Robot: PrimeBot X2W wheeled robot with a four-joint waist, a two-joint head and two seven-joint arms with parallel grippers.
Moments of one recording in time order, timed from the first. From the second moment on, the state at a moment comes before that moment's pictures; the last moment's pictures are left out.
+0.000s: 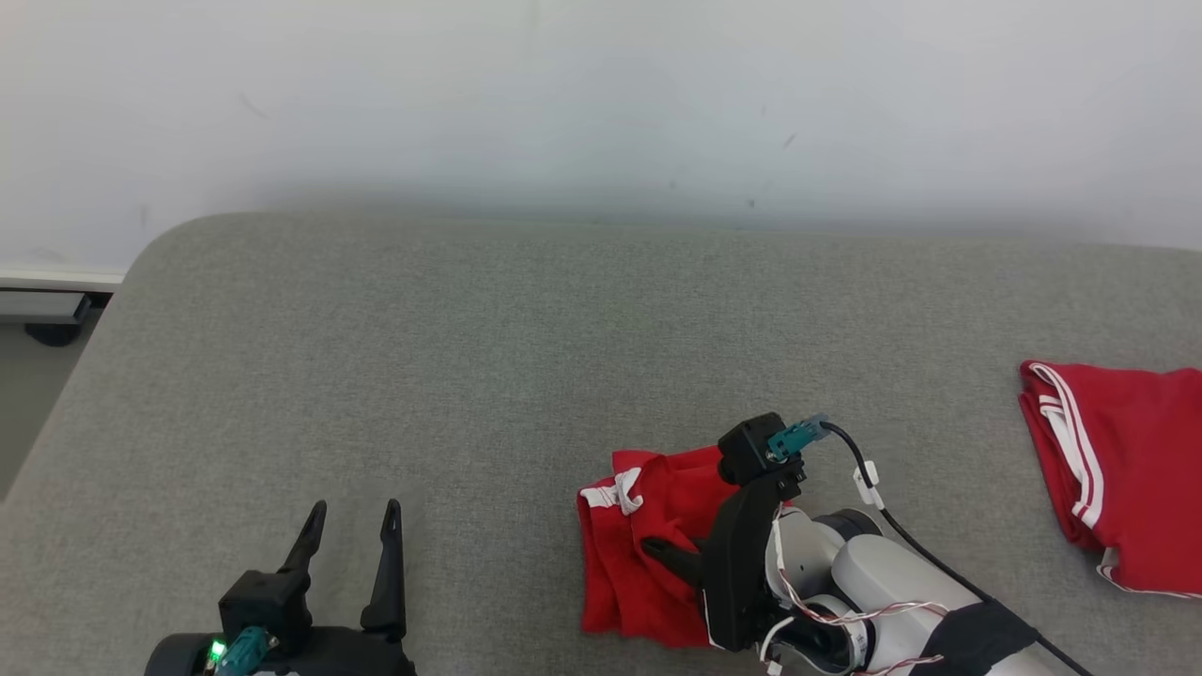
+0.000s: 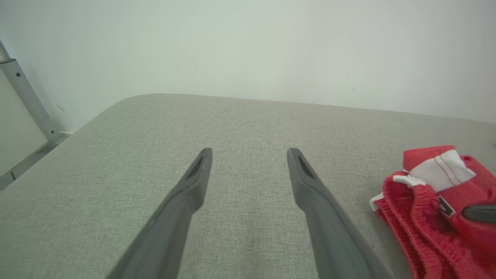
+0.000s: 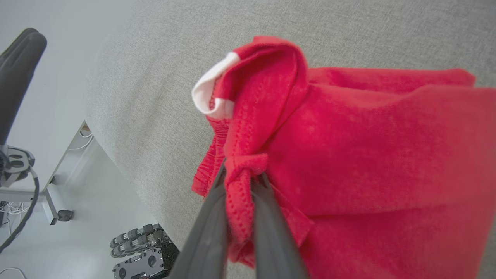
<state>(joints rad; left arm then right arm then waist) -0.11 0.09 -0.27 0.29 -0.16 0.09 -0.18 -0.52 -0.15 0.76 0.48 0.93 0.06 0.46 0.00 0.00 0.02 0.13</state>
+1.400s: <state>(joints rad) -0.09 0.11 -0.25 0.33 -0.19 0.08 -0.21 -0.37 -0.35 0.58 0.41 0.94 0.05 0.20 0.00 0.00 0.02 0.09</state>
